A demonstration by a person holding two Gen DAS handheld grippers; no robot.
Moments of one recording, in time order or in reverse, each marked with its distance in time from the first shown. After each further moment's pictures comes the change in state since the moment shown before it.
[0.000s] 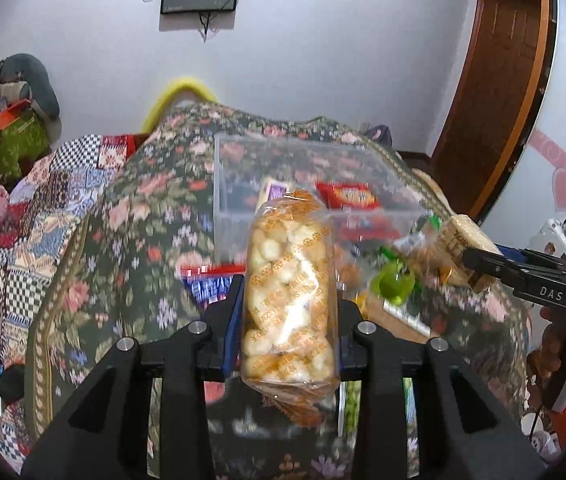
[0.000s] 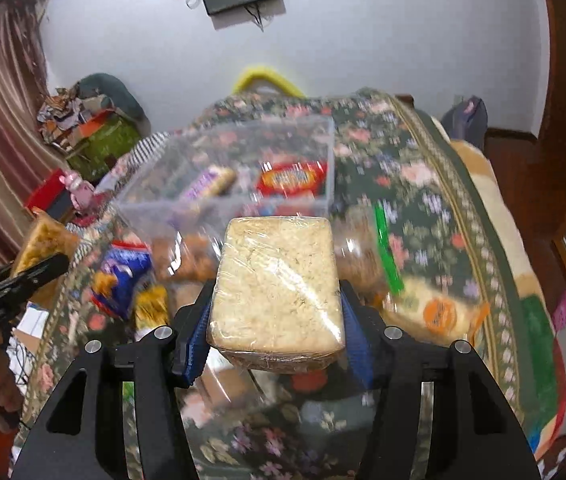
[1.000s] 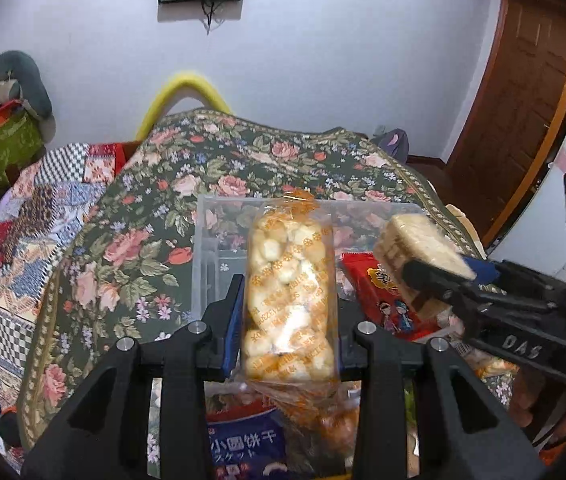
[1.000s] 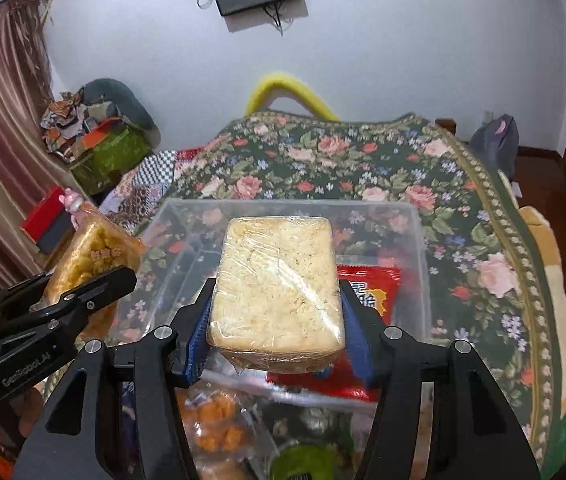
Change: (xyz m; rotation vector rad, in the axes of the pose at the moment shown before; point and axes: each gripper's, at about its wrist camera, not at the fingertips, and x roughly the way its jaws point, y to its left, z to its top) left arm 0.114 0.018 0.098 -0.035 0.051 0.019; right arm 0.100 0.032 0.096 -0.019 0.016 0.055
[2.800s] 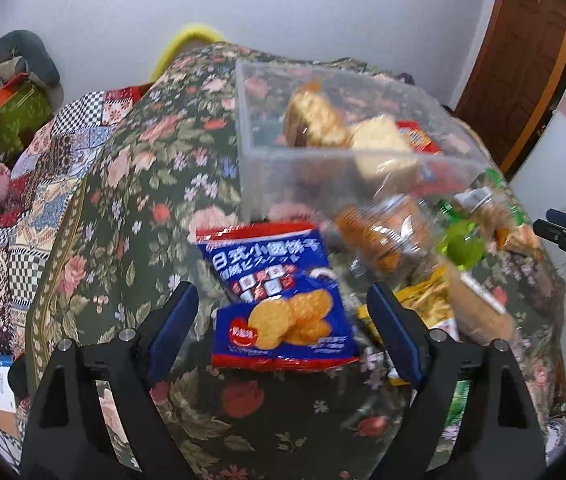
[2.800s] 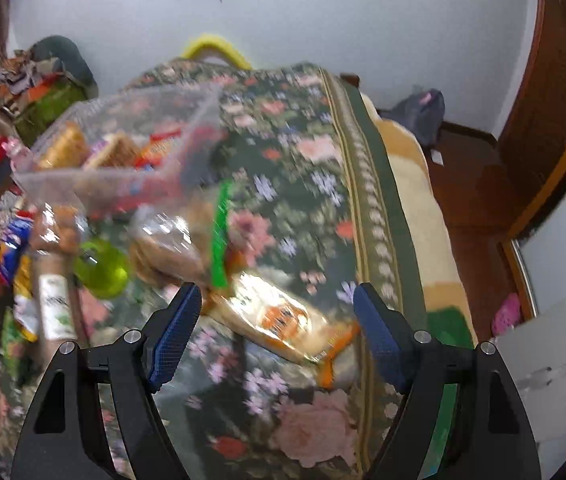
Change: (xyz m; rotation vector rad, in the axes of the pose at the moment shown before) left arm -0.032 0.022 -0.115 0.051 0.171 0.061; right arm -0.085 -0.112 -0.106 -0.038 0.124 -0.268
